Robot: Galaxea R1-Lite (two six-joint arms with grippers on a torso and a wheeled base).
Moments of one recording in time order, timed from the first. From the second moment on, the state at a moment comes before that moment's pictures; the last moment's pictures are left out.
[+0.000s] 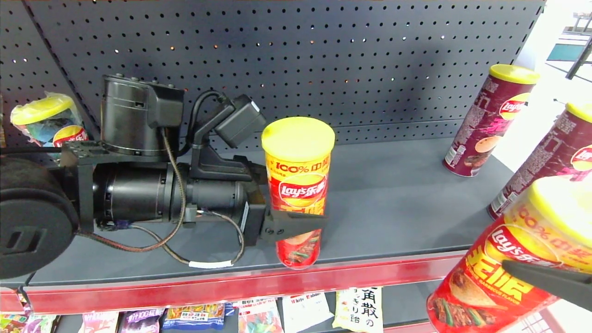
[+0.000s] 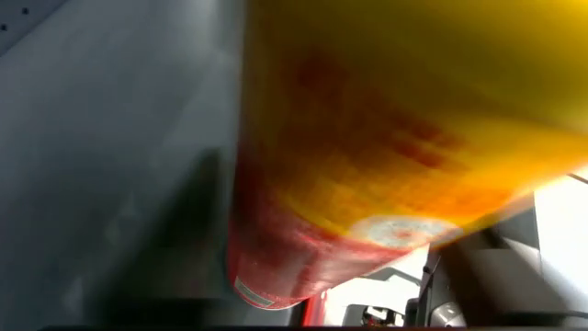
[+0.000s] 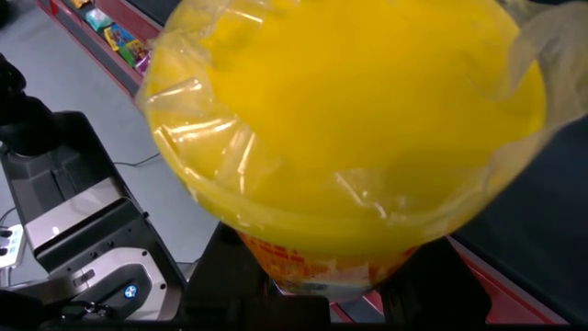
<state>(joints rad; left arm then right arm) -0.64 1.61 -1.00 -0.25 -0.58 0.12 0.46 0.92 -0.61 -0.03 0.40 -0.12</state>
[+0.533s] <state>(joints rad) -0.59 1.56 -0.93 -0.26 -0.55 0.13 0.46 1.06 -0.77 -0.03 0.41 -0.12</state>
